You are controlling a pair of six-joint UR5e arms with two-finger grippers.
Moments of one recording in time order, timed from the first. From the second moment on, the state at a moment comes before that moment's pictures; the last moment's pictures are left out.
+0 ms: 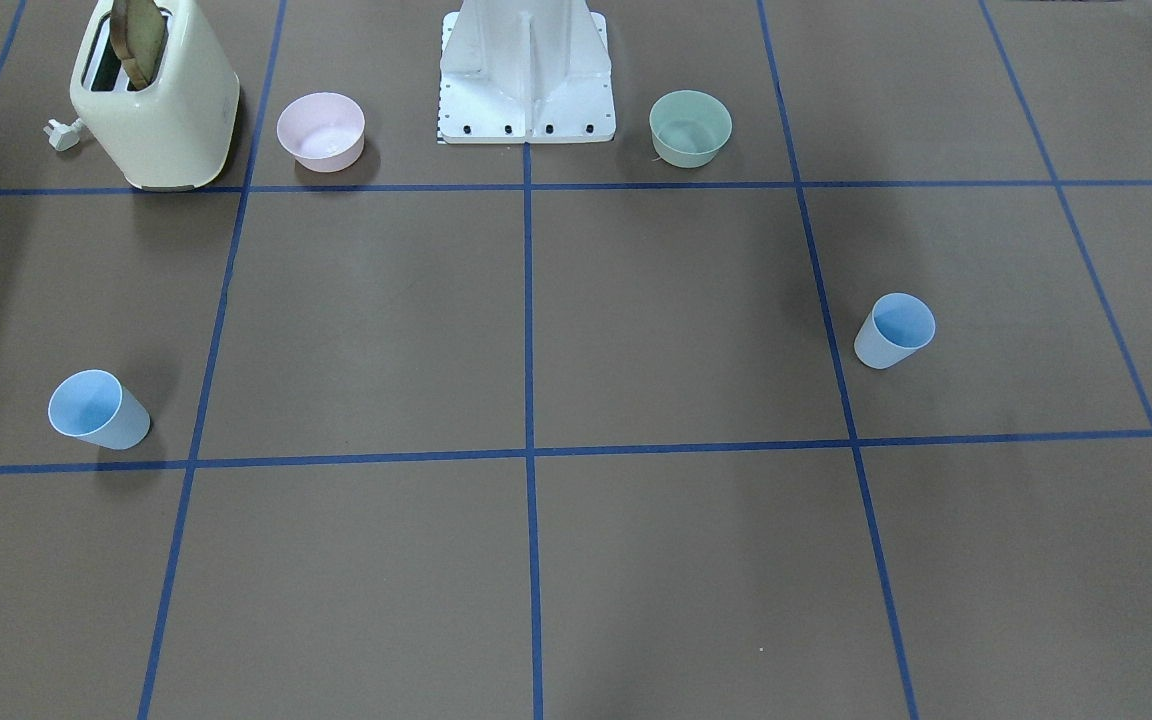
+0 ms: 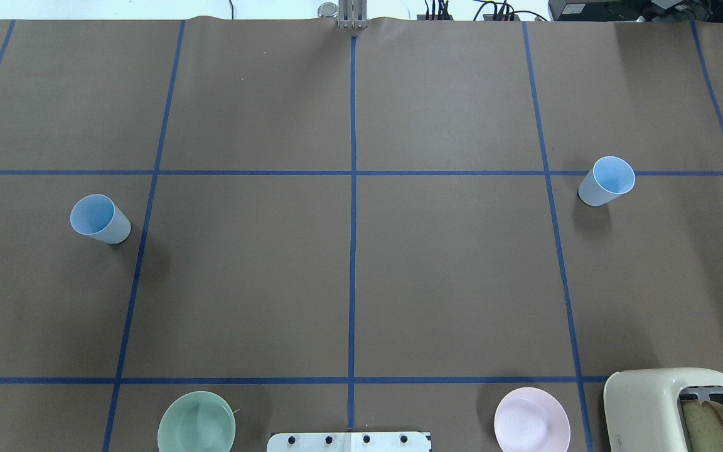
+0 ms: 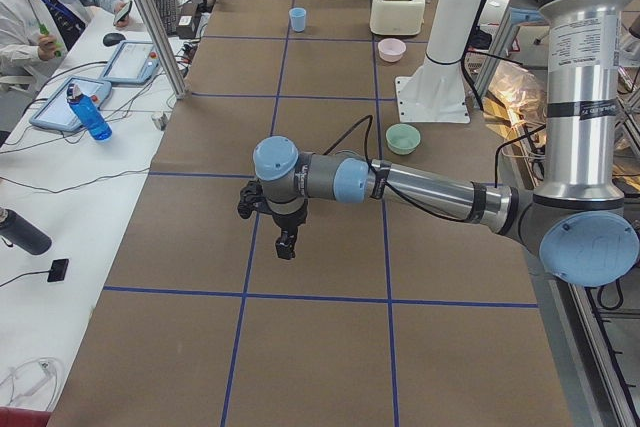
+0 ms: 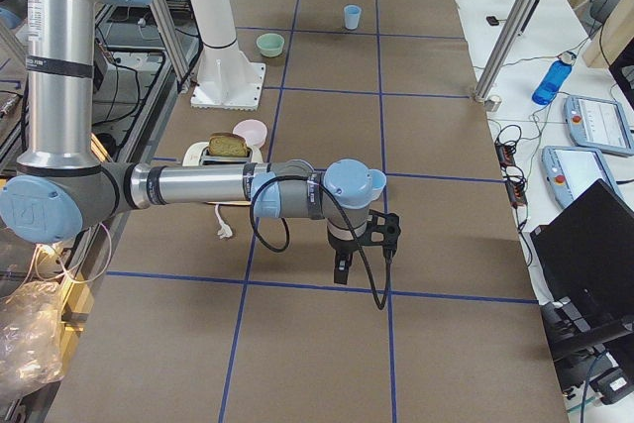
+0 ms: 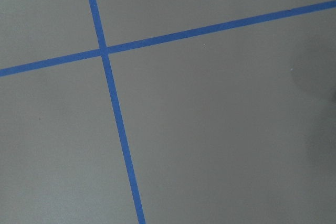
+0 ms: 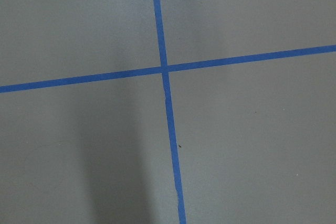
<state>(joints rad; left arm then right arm) -1.43 -1.50 -1.84 -1.47 -2.37 0.03 1.59 -1.67 1.76 -1.60 2.35 0.15</state>
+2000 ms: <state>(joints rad) -1.15 -1.73 -1.66 -1.83 -2.36 -0.54 1.24 -1.47 1.77 -1.47 2.37 0.31</state>
